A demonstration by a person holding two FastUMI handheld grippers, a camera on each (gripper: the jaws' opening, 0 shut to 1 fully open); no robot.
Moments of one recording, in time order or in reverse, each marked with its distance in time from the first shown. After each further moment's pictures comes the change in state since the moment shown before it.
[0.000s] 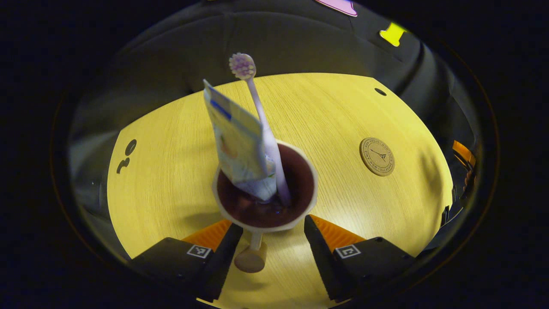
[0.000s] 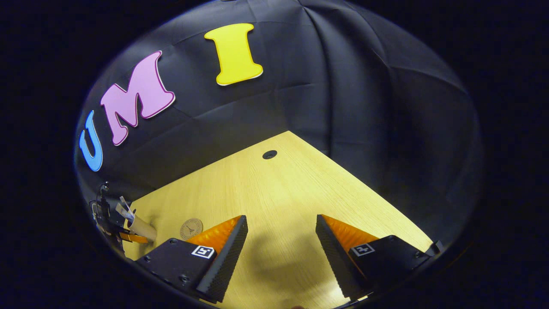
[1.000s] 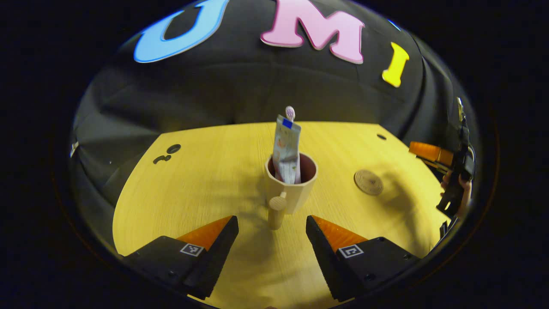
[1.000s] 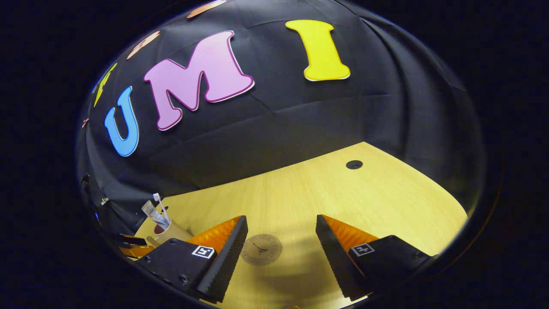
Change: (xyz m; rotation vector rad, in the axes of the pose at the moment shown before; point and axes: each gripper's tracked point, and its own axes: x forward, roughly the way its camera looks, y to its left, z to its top) left arm -0.057 0.019 -0.037 -0.105 -0.334 0.080; right arm 0.054 0.188 -0.016 -0.104 -0.098 0.282
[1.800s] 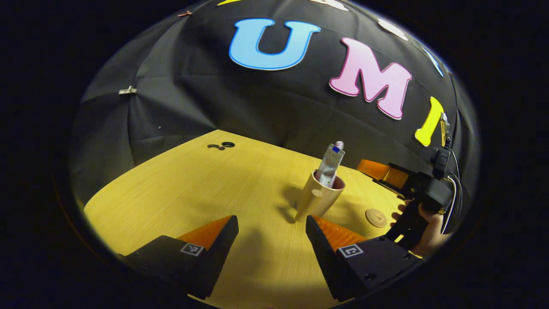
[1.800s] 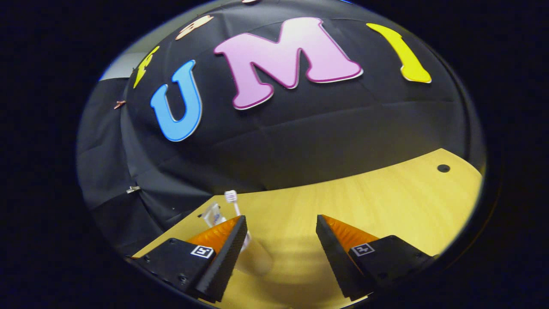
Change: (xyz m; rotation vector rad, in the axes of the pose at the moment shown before) left arm -0.074 0.031 -0.029 -0.387 -0.352 0.151; right arm 0.053 0.212 -0.038 -0.074 -0.059 0.320
